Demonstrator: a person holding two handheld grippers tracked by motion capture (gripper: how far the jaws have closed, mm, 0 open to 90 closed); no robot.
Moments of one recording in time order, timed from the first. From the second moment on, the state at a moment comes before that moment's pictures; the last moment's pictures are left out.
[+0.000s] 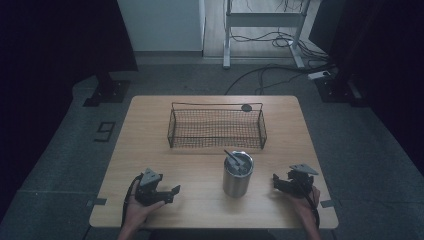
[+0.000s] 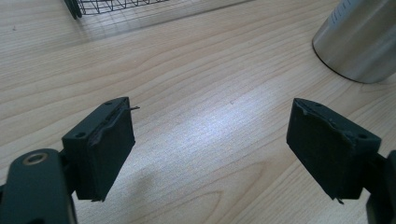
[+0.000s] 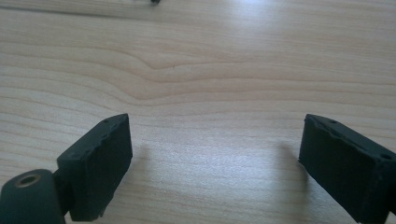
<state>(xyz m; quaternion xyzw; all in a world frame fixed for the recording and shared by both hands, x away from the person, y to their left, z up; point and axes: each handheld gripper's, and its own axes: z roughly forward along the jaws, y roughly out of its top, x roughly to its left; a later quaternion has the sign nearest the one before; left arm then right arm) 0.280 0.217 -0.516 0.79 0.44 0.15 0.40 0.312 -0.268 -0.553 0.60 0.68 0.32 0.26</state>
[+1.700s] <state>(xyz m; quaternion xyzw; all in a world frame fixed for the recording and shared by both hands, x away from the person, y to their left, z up) 0.278 0.219 -0.511 0.78 0.44 0.14 0.41 0.249 -0.216 -0.459 0.48 0.69 0.47 0.26</state>
